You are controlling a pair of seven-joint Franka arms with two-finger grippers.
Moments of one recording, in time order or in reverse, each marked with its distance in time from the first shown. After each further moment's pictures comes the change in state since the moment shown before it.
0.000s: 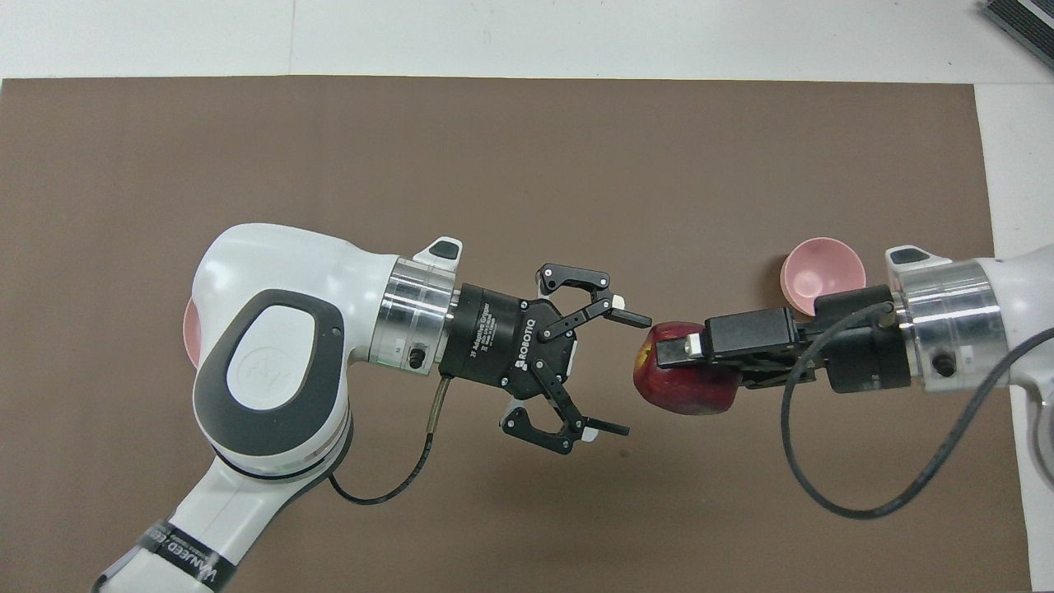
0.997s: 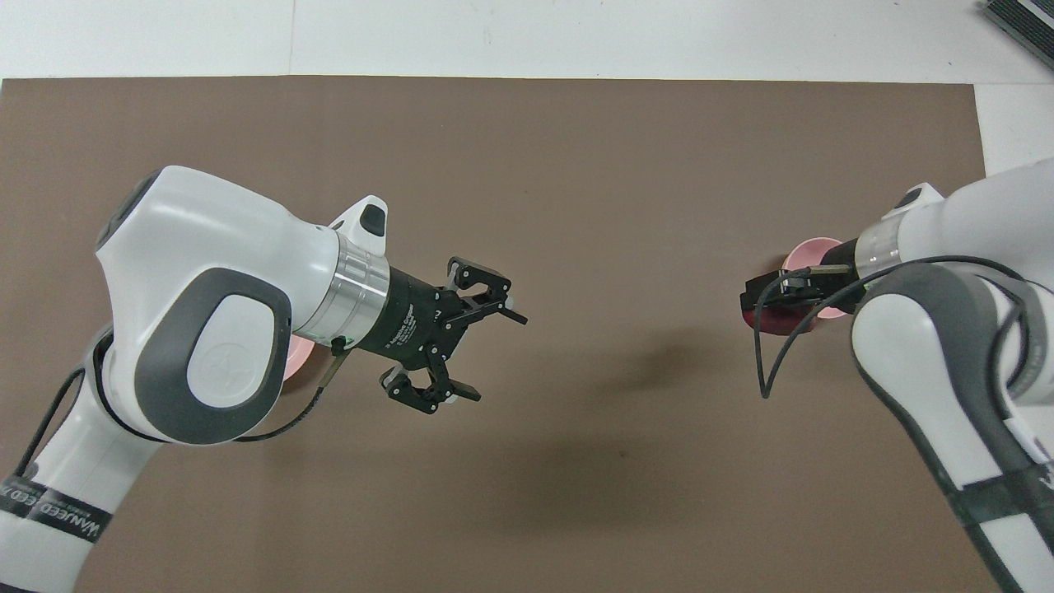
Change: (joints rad) left arm 0.074 -0.014 0.021 0.025 0.620 -0.021 0.229; right arm -0.010 0.267 0.005 0.076 -0.807 0.272 -0.074
